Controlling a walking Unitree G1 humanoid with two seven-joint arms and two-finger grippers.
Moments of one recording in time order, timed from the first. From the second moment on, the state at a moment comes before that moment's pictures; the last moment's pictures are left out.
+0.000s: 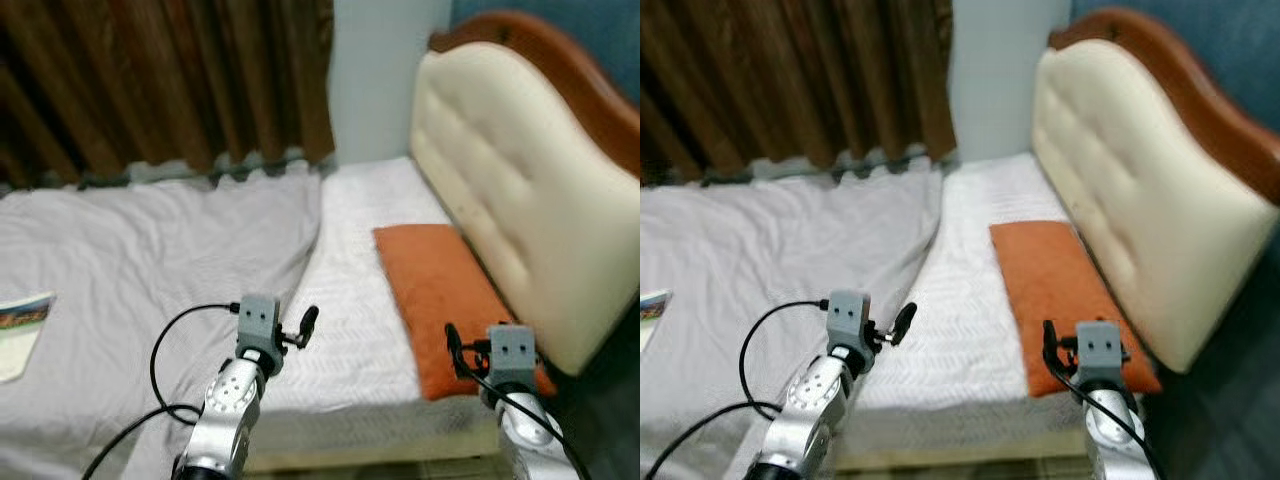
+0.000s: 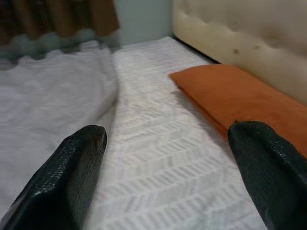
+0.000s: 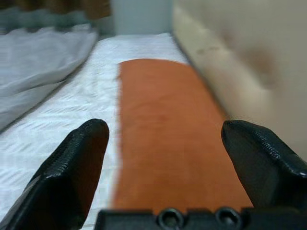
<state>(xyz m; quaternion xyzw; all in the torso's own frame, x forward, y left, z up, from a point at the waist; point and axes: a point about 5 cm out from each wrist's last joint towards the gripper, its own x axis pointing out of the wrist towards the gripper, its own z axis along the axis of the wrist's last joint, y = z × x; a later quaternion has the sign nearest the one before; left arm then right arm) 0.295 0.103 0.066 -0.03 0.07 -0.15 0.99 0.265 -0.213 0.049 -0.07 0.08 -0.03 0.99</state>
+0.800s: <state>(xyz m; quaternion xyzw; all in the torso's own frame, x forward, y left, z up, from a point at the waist) 0.296 0.117 0.064 0.00 0.07 -0.11 0.99 0.273 -0.202 0.039 -0.05 0.10 0.01 0.99</state>
